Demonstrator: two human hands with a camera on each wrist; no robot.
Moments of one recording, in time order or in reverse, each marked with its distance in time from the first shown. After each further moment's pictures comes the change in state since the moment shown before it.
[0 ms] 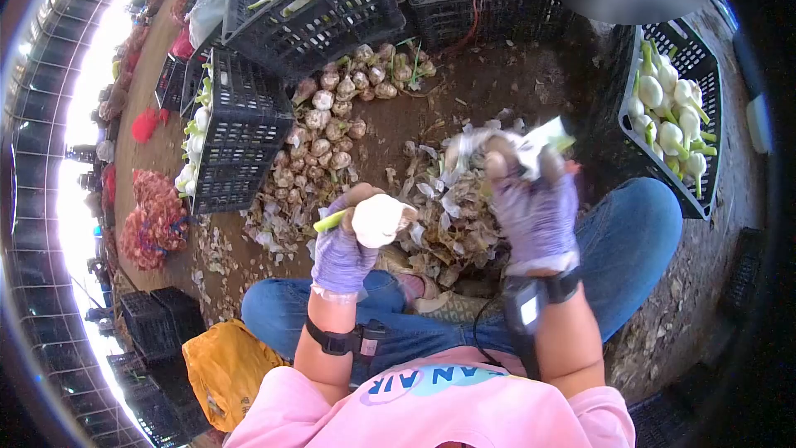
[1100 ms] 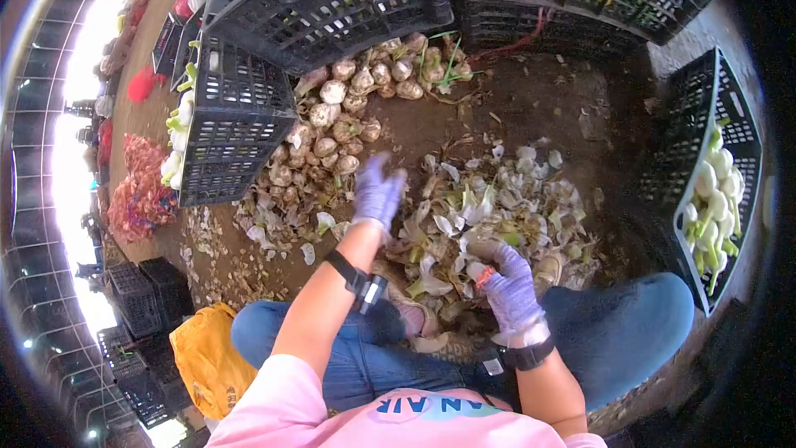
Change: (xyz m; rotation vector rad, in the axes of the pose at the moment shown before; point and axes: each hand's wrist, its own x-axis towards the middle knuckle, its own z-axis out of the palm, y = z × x) left_hand 0.169 -0.095 -0.107 1.180 0.344 -0.007; right_hand 0.027 0.054 -0.059 -1.111 0.102 0.332
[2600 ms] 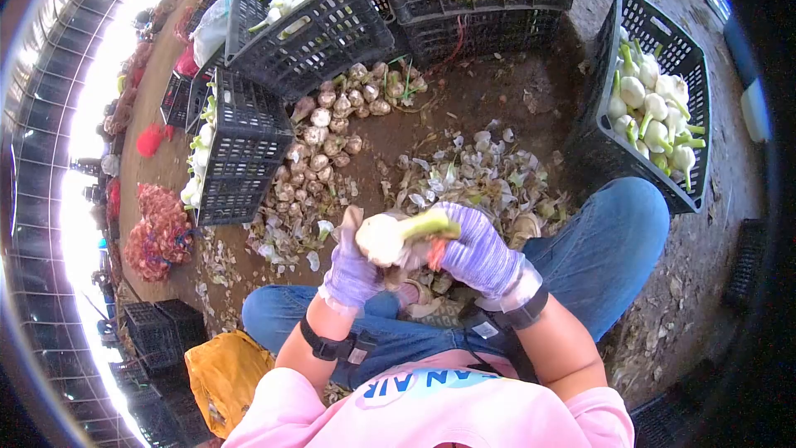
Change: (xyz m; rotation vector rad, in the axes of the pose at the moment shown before) left_hand -0.185 0.126 -0.081 -1.159 -0.742 -0.326; right_hand -0.091 -0.062 -0.006 -0.286 -0.431 -0.628
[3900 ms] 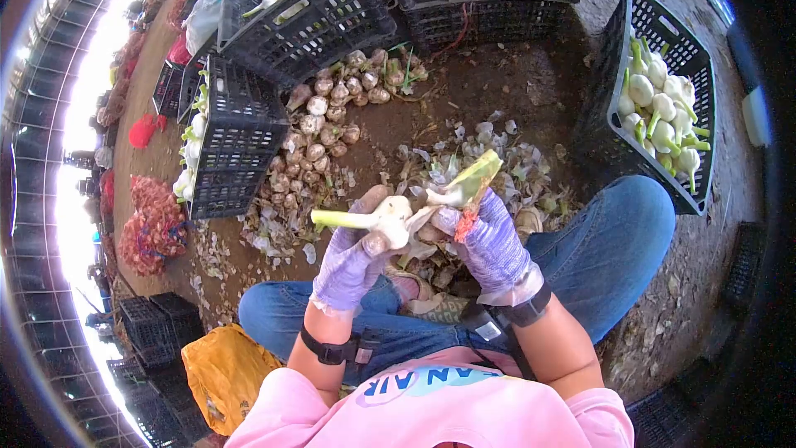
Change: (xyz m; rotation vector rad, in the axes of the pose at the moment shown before) left_hand -0.012 0.006 0.010 -0.061 -0.004 0.301; right_hand 0.007 0.006 0.015 0.561 0.347 0.235
